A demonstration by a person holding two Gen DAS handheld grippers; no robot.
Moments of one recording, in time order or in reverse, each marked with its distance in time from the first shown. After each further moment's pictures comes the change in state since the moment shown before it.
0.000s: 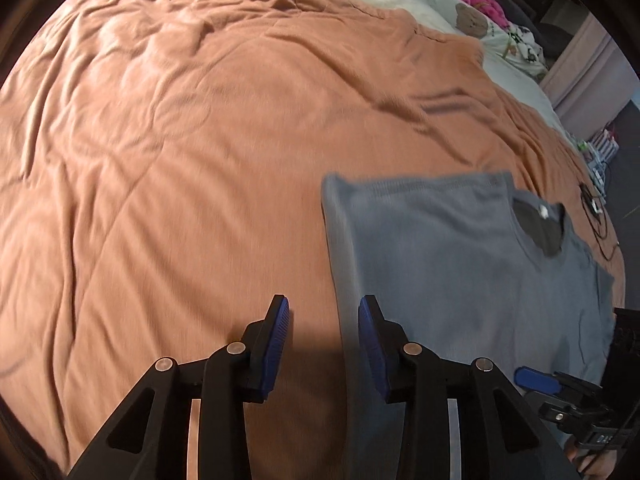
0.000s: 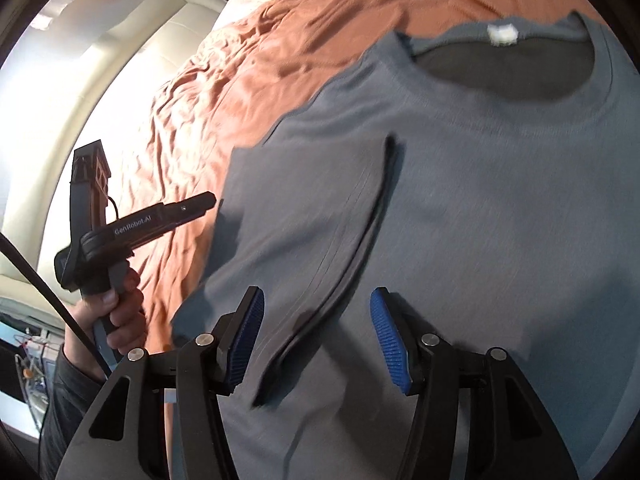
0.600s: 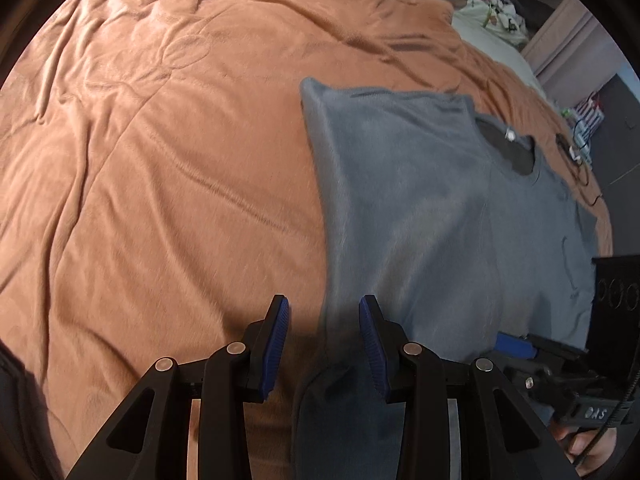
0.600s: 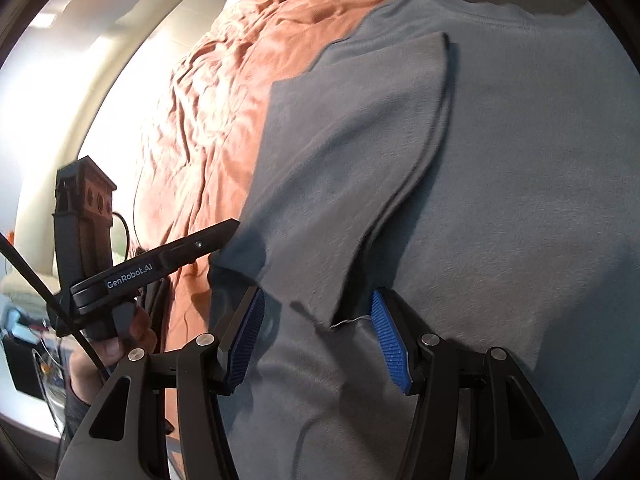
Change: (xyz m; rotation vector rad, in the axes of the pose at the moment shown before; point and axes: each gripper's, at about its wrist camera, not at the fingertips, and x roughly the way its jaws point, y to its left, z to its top) left arm -0.025 -0.007 -0.074 0.045 0.099 -0.019; right arm 0.021 0.033 -0.039 0.019 0.048 0.050
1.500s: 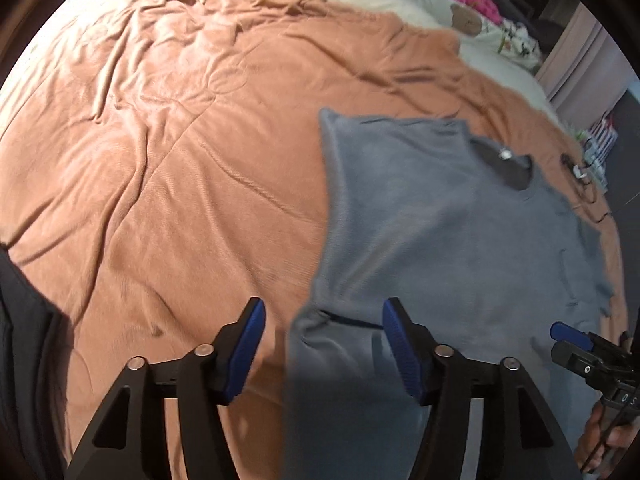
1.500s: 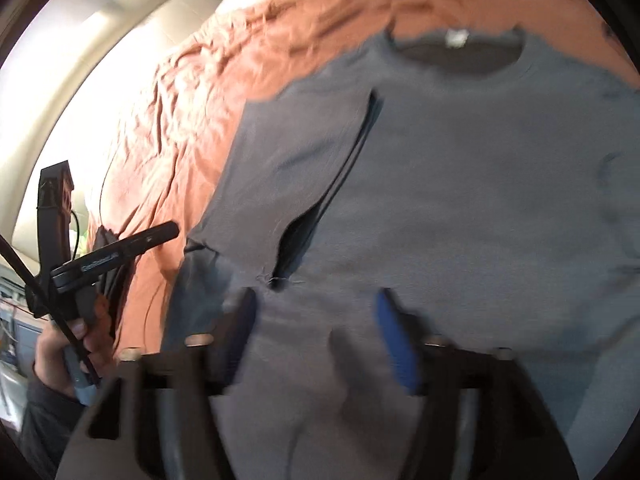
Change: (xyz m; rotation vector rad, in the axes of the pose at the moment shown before) left arm -0.056 -0.014 -0.036 -0.060 -0.130 0.069; right arm -0.085 0.022 -0.030 -0.108 -0.079 -0.232
